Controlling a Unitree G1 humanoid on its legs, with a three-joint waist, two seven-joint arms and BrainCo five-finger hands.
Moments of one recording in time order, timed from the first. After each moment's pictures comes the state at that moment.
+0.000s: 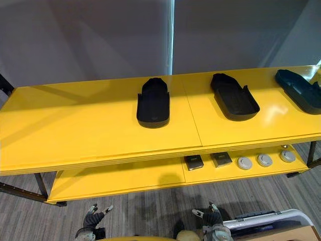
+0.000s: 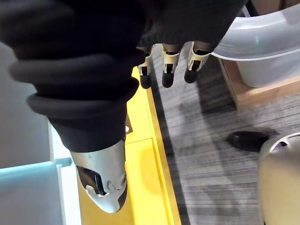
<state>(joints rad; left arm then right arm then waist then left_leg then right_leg) 0.21 0.07 0.11 0.70 0.09 -0.03 0.19 0.13 -0.09 -0.16 0.82 0.02 -0.06 -0.05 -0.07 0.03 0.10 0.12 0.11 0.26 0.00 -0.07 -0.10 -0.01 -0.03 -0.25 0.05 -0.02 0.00</state>
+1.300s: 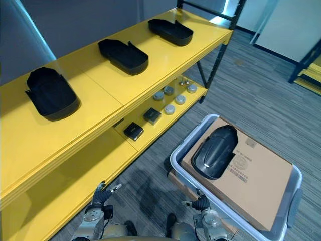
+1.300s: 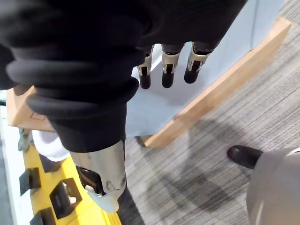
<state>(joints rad) 0.06 0.03 0.08 0.77 0.09 -0.04 0.22 0.06 -0.10 -0.01 0.88 -0.08 -0.05 -0.06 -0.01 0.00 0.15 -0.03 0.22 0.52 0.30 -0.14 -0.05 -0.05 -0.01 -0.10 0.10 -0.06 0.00</state>
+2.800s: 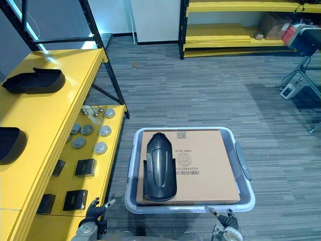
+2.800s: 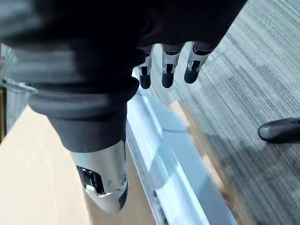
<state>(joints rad) 0.14 0.08 0.11 0.82 0.05 -0.02 0.22 0.12 -0.07 -0.50 0.88 0.15 -0.06 -0.15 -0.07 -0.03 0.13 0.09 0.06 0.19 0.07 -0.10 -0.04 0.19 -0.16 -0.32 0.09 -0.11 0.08</state>
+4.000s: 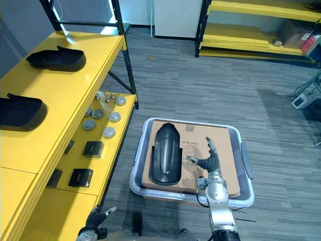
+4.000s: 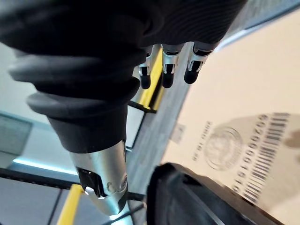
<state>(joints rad) 0.17 0.08 0.02 0.75 0.05 -0.03 0.22 -0.04 -0.02 -0.06 0.35 -0.35 0.05 -0.17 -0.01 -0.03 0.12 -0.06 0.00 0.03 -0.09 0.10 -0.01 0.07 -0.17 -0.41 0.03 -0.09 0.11</state>
